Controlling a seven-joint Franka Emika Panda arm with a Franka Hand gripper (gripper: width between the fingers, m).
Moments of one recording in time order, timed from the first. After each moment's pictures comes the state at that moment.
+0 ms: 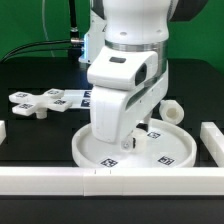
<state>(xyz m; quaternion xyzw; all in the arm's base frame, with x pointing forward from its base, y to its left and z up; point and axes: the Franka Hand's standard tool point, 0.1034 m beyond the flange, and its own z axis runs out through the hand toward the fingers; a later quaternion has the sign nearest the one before) 0.567 0.021 0.017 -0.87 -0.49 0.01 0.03</state>
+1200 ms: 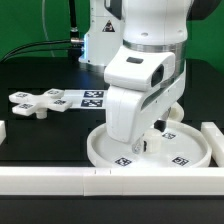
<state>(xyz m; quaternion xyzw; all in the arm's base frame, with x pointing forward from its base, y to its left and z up) 0.567 0.040 0.018 -0.88 -0.47 0.02 0.03</state>
